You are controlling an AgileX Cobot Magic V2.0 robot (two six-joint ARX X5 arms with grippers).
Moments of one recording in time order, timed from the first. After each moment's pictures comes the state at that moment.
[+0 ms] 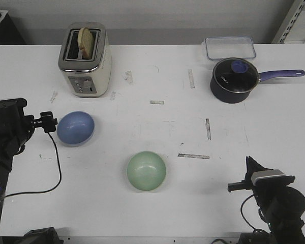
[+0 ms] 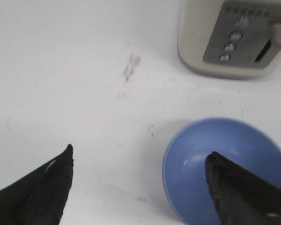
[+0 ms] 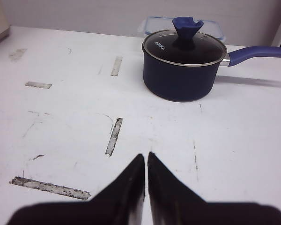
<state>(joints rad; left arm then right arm) 0.17 1.20 1.20 -0.61 -0.01 -0.01 0.04 0.34 0.56 -0.53 -0.08 -0.04</state>
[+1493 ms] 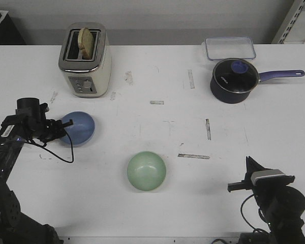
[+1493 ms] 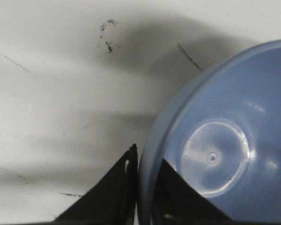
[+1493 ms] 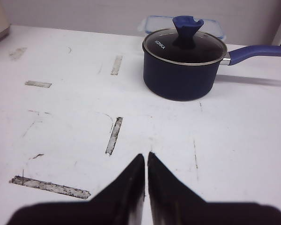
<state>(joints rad) 0.20 1.65 1.22 -0.62 0.25 -0.12 0.04 0.34 0.56 -0.53 -0.08 -0.04</state>
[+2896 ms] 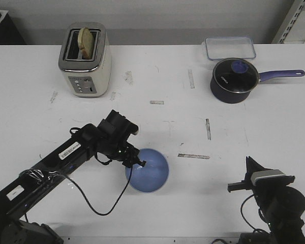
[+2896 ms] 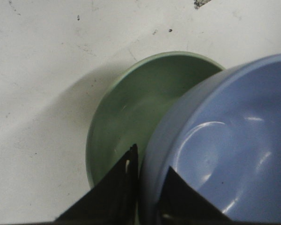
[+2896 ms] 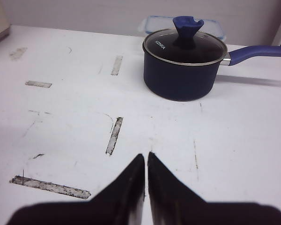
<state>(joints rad) -0.63 1.57 1.35 -0.83 0.31 -0.10 0.04 0.34 0.56 -0.53 -0.08 -0.04</state>
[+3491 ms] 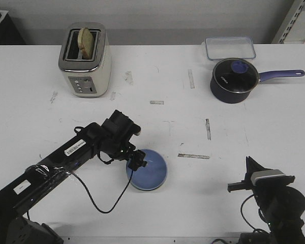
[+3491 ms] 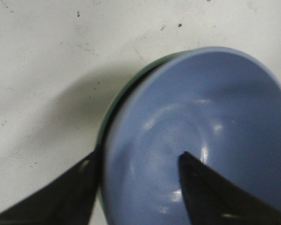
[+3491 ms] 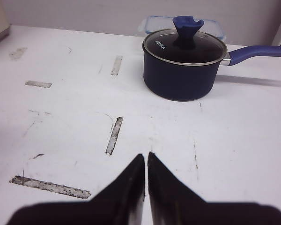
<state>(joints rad) -0.63 1.60 1.35 -0.82 0.31 -0.07 0.04 0.34 0.56 -0.53 -0.08 -0.05</state>
